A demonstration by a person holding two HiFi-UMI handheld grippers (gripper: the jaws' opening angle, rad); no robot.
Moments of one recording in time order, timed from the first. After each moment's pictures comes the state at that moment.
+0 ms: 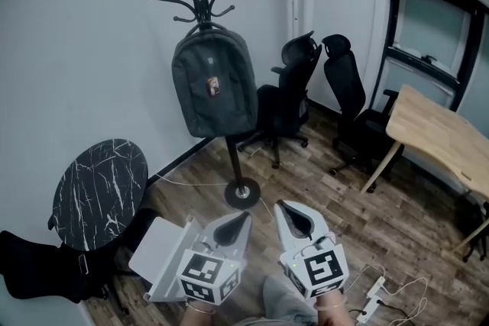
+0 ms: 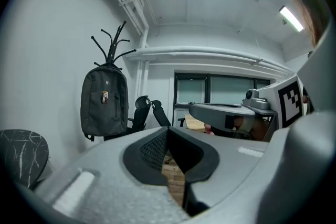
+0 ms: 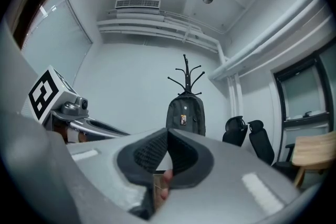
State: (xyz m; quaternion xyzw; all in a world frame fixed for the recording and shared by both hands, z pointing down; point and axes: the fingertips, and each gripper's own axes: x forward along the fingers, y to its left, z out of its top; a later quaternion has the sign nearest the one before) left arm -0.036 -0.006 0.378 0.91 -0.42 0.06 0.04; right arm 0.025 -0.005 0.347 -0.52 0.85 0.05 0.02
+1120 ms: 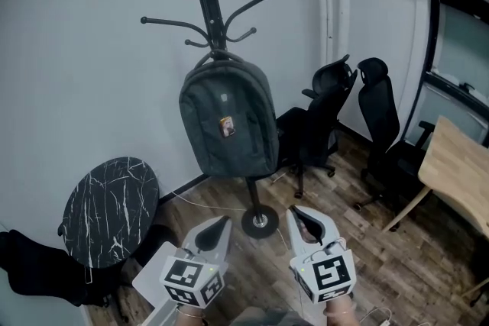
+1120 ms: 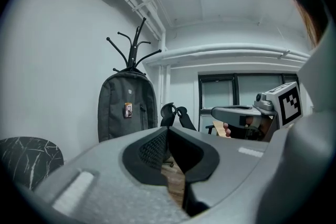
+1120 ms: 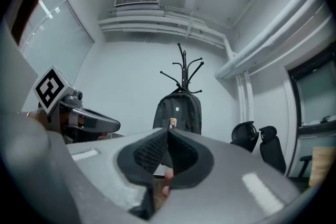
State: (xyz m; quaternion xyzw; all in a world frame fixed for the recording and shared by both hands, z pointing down) left arm -0.065 -0.182 0.346 0.85 -0.53 0.04 0.03; right arm 0.064 -0.190 0.328 -0.48 0.88 0.06 0.00
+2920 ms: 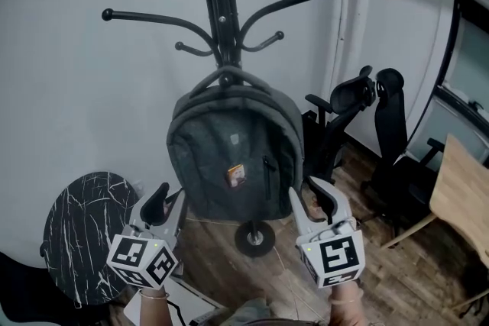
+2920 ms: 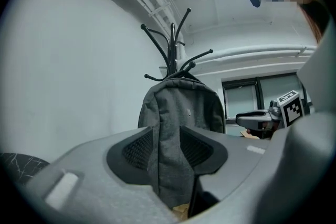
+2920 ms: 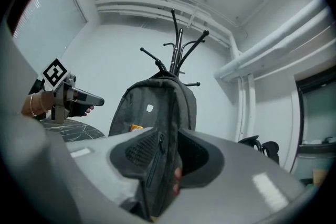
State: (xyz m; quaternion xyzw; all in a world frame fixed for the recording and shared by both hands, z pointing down) left arm -0.225 -0.436 0.285 0.81 -0.59 0.00 0.00; right arm 0.015 -0.449 0.292 -0.52 0.85 0.10 -0.04
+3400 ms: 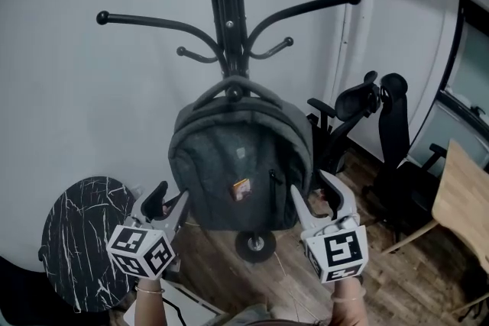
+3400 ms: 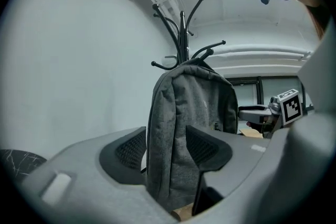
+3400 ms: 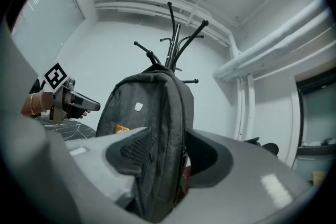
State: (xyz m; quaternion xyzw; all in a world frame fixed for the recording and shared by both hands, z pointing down) left arm -0.246 -0.488 0.305 0.82 -0.58 0.02 0.03; right arm 0.012 -0.496 0.291 -0.53 0.84 0.11 -0.04
